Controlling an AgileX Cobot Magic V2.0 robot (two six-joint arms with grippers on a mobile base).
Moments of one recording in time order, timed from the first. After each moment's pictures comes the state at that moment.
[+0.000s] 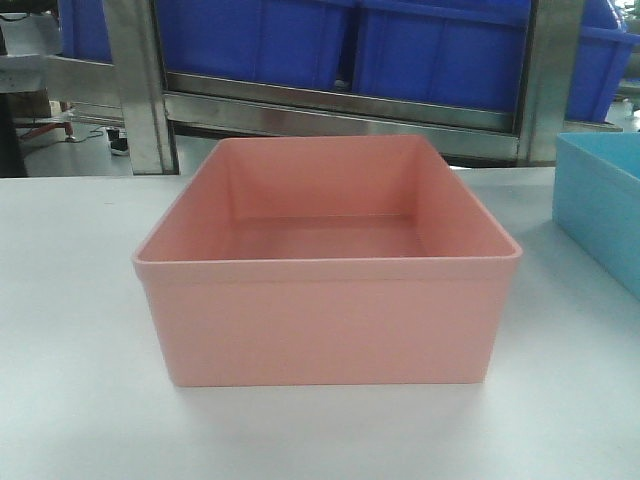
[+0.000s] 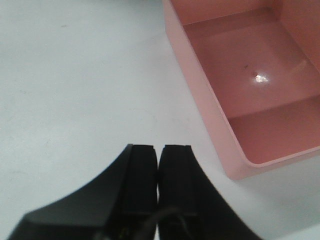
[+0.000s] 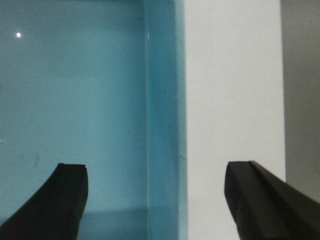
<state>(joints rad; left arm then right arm) -0.51 0.90 -0.73 0.24 0.54 -0.30 -0.53 1.94 -1.49 0.15 0.75 -0.60</state>
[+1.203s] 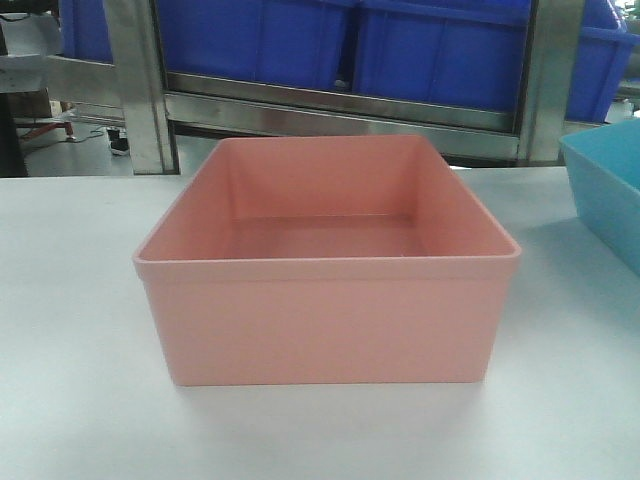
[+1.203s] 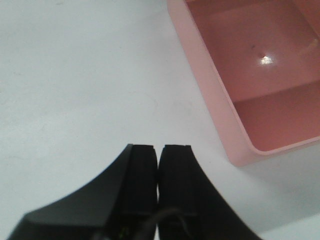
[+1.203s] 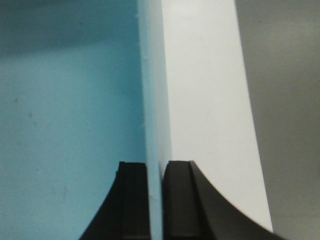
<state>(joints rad) -0.51 0.94 -0.73 0.23 0.56 -0.30 -0.54 1.84 -1.49 0.17 0.72 -0.46</state>
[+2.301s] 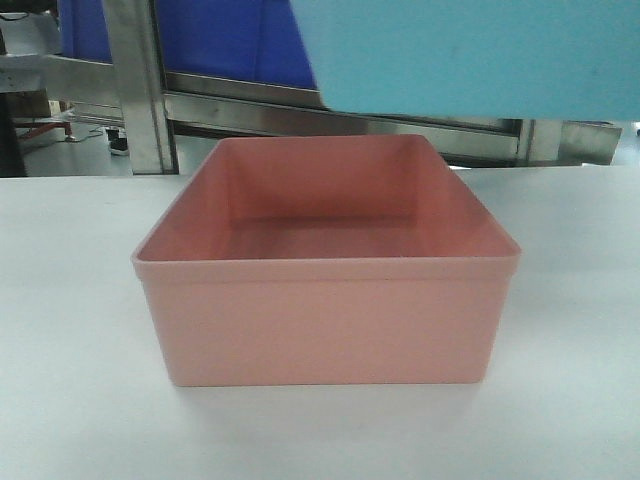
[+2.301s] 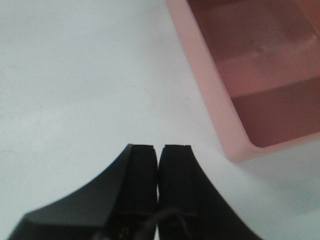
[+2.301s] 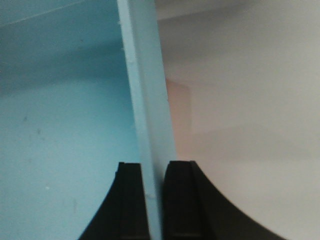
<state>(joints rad) -0.51 0.94 -0.73 0.22 0.57 -0.30 0.02 1.49 -1.49 0.44 0.87 -0.02</state>
